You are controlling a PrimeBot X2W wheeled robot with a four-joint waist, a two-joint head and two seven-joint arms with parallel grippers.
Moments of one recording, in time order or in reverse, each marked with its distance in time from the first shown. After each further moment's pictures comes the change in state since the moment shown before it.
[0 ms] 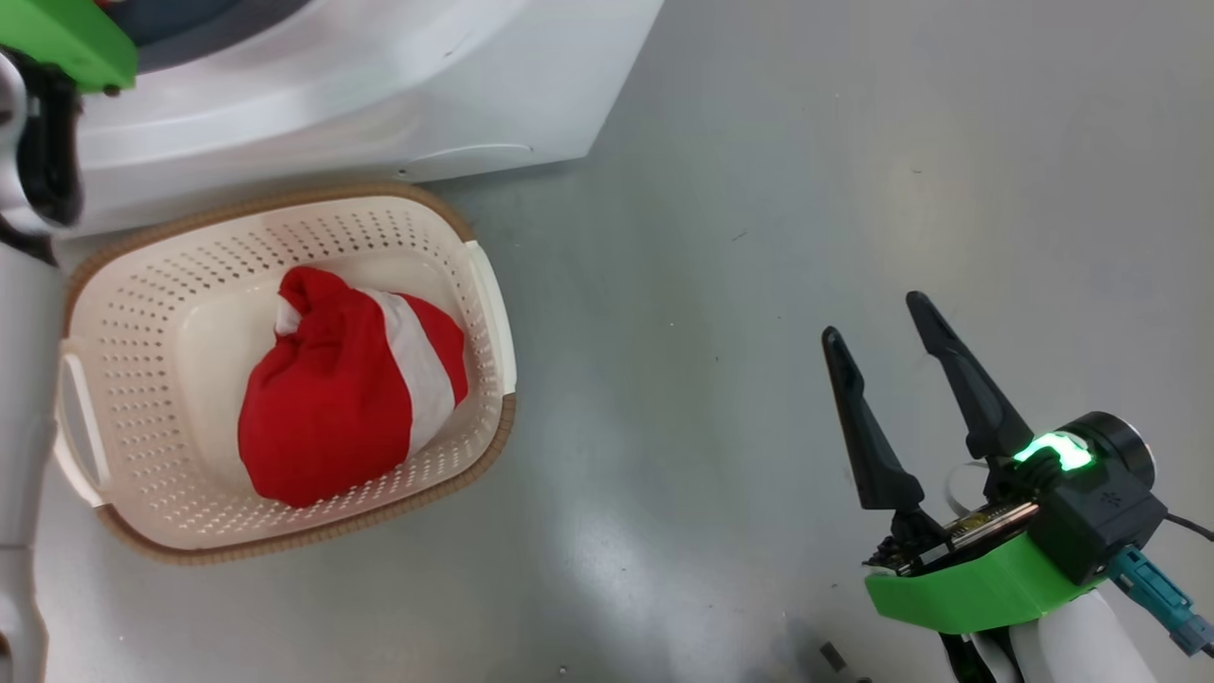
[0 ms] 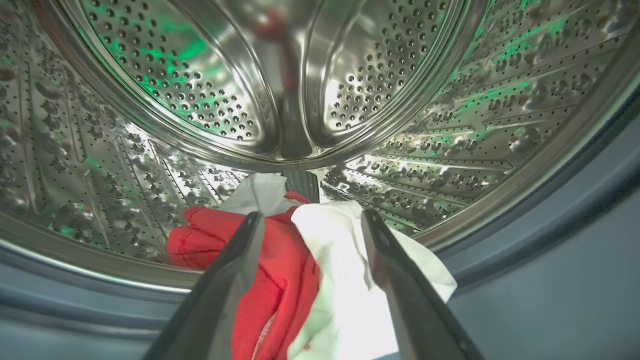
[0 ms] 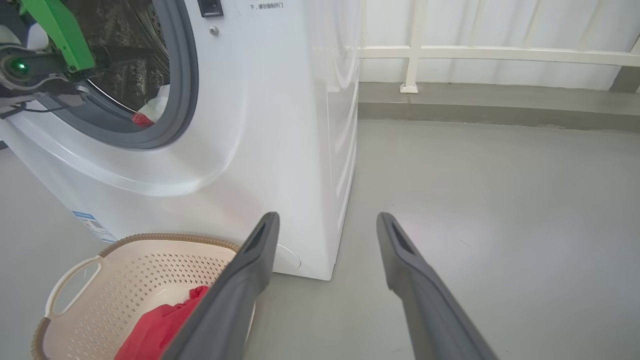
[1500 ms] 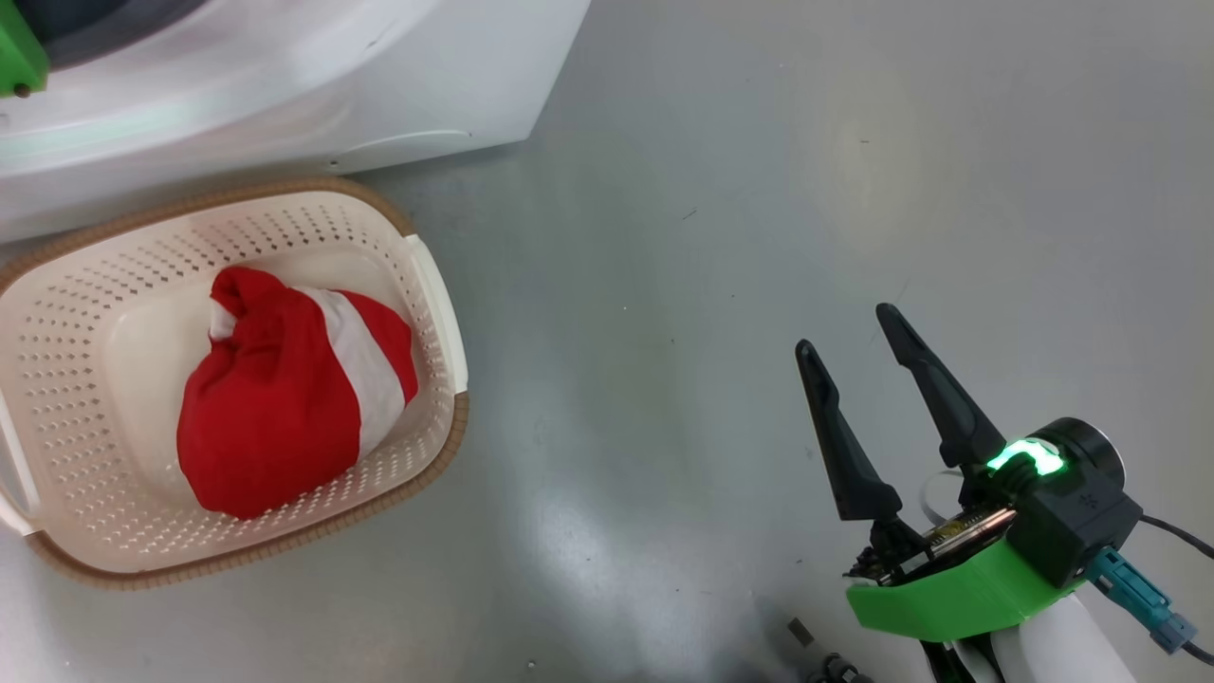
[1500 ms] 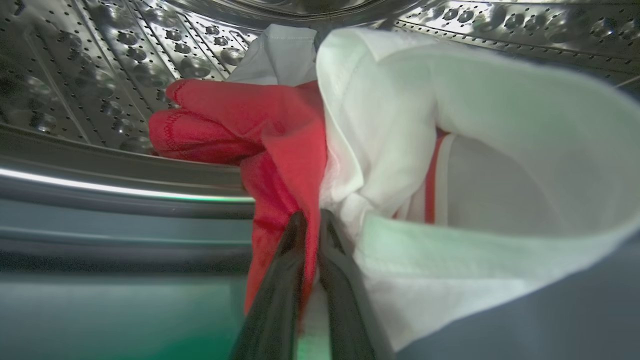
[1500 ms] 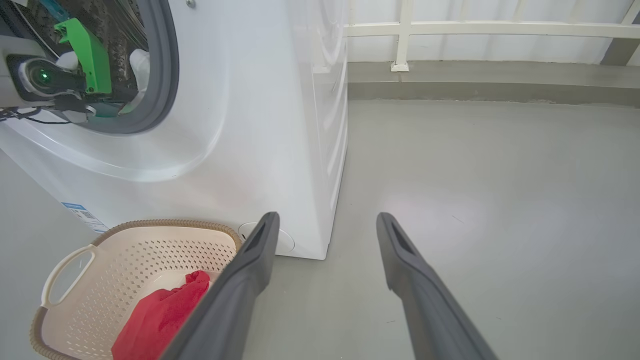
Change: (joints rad) left arm -0.182 0.044 -0.092 0.367 0.001 -0.017 0.267; right arm -0.002 0.000 0.042 0.014 0.035 0.000 0.000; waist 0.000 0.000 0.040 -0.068
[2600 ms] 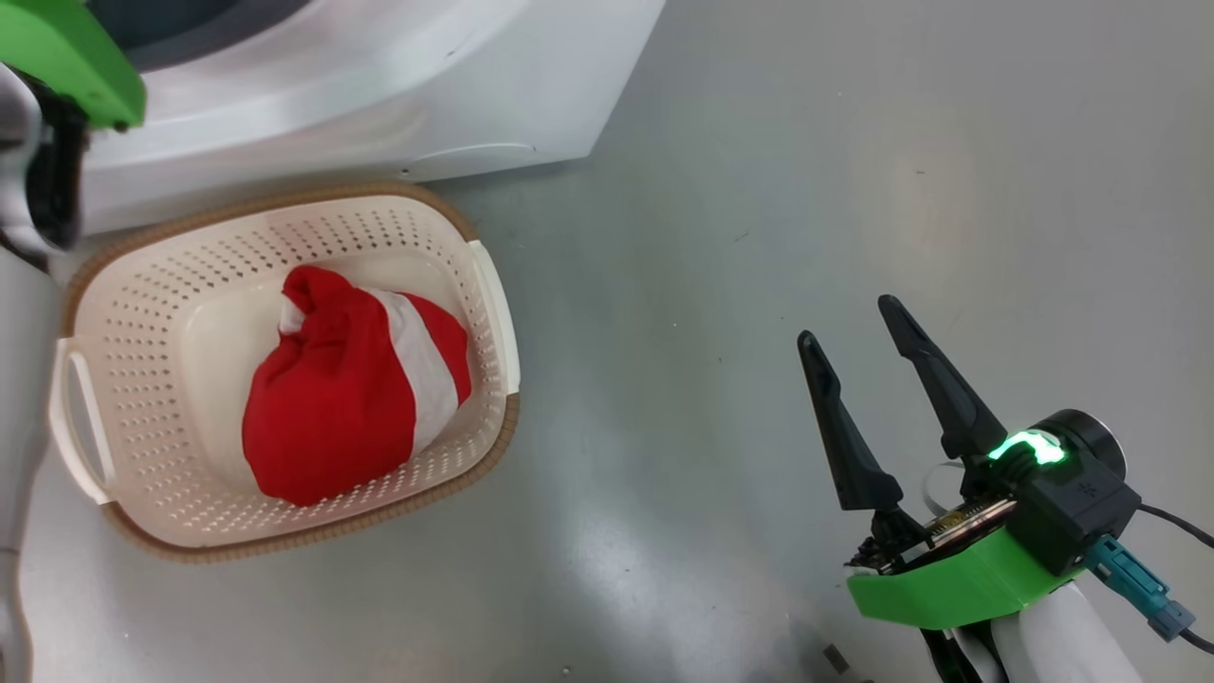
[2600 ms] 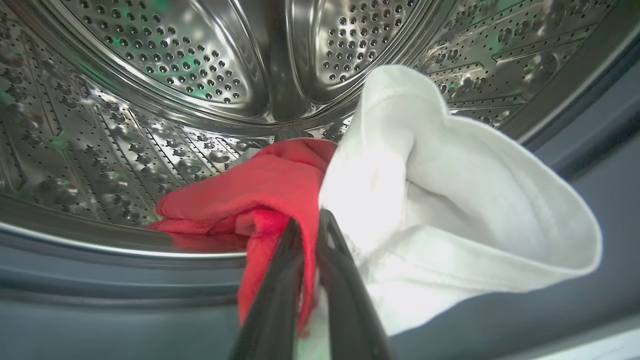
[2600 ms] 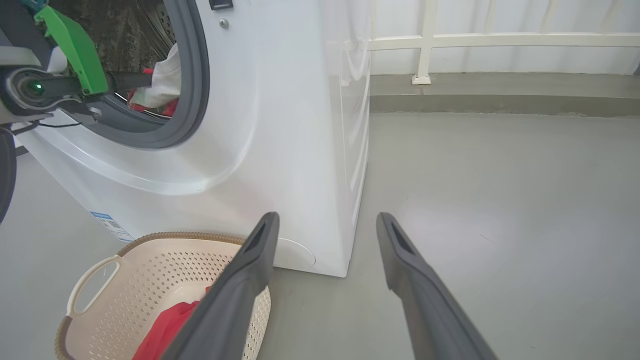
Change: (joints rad) left arm 0.146 -0.015 -0.015 -0.239 -0.034 -0.051 -0.255; right arm -0.019 -0.001 -0.004 0.020 -0.001 0.000 0.000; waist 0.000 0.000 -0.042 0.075
